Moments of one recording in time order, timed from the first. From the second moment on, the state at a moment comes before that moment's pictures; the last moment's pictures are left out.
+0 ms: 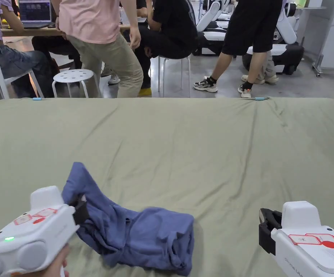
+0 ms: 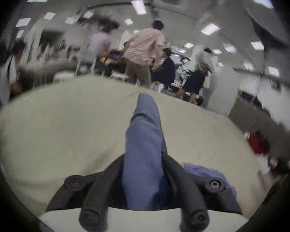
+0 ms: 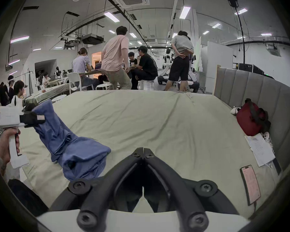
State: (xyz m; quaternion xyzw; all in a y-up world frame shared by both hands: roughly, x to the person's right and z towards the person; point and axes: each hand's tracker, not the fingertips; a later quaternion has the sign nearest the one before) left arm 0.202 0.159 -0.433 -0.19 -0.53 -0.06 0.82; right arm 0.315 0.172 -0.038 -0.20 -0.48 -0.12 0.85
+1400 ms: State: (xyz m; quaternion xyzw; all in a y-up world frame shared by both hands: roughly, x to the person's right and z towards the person) left arm 0.273 0.085 -0.324 -0.40 -0.69 -0.08 0.60; right arm 0.341 0.144 -0.118 -0.27 -0.37 -0.16 0.87
